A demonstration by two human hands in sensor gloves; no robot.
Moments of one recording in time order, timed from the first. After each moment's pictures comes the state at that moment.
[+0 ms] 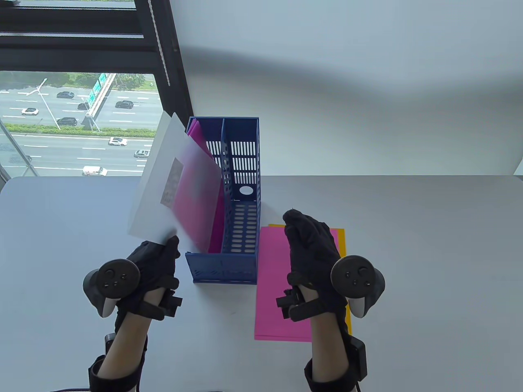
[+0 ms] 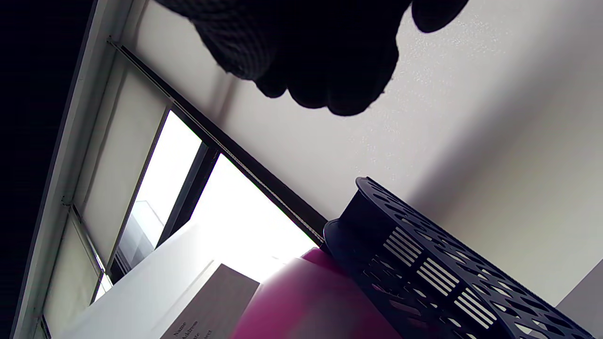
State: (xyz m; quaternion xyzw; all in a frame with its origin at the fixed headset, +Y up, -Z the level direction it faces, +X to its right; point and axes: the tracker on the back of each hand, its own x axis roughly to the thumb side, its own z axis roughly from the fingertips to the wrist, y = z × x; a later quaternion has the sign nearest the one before) left_hand -0.283 -0.646 -0.352 0.23 -0.09 0.34 0.91; right_hand 0.097 -0.602 -0.332 0.10 -0.25 0.82 0.51
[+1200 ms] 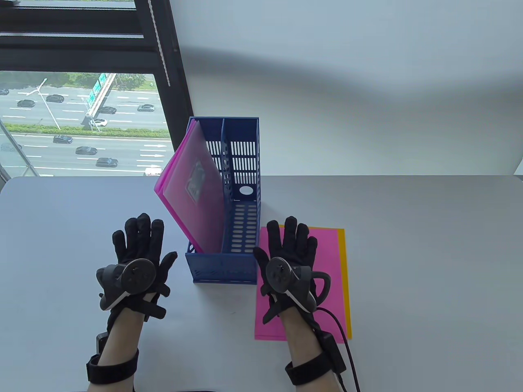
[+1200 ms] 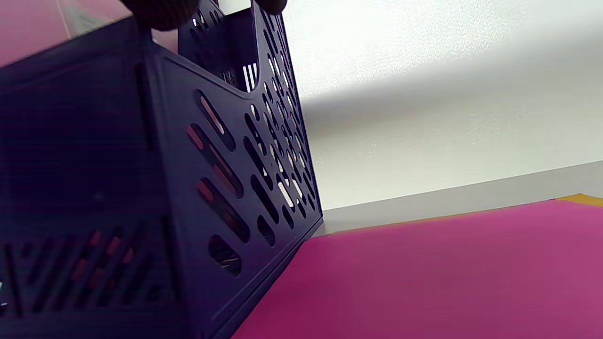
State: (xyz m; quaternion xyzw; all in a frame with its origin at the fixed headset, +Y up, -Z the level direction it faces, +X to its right) left_hand -0.303 -0.704 -0.380 0.17 -0.10 0.09 0.98; right_hand 0.039 -0.712 -0.379 0.02 -0.17 0.98 0.14
